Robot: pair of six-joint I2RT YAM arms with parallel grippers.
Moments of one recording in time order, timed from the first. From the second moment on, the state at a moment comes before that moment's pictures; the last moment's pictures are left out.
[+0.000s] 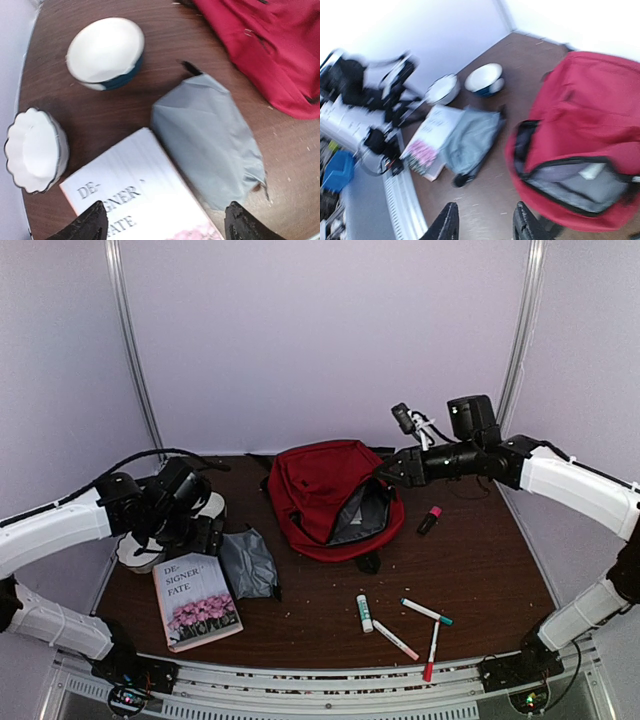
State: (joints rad) left arm -0.75 1.20 0.99 -0.85 -0.34 -0.54; right arm 0.53 1.43 1.24 -0.32 -0.58 0.18
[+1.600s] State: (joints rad) left arm -0.62 0.99 0.63 -0.76 -0.37 -0.71; right arm 1.10 2.44 1.89 -0.31 -0.81 0.56
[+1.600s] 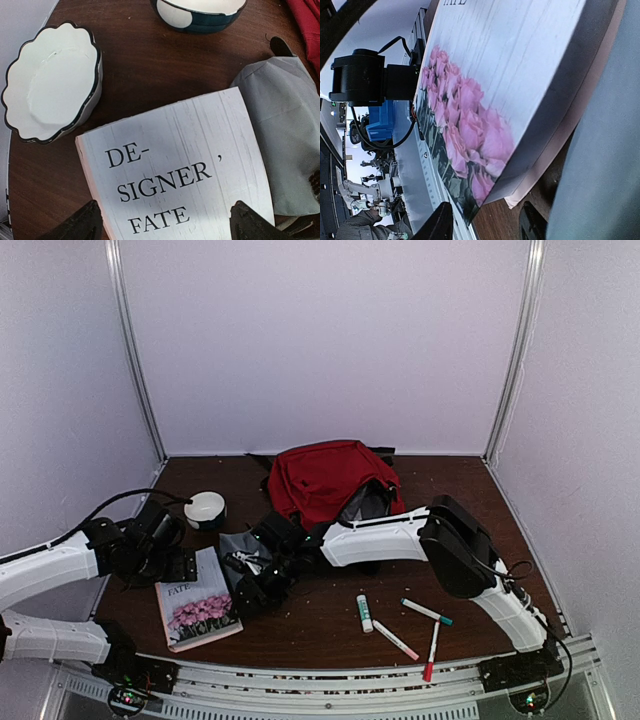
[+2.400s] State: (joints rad) left arm -0.62 0.93 0.62 -0.79 -0.38 -0.71; right arm 1.12 2.47 1.89 -0.09 -0.92 0.76
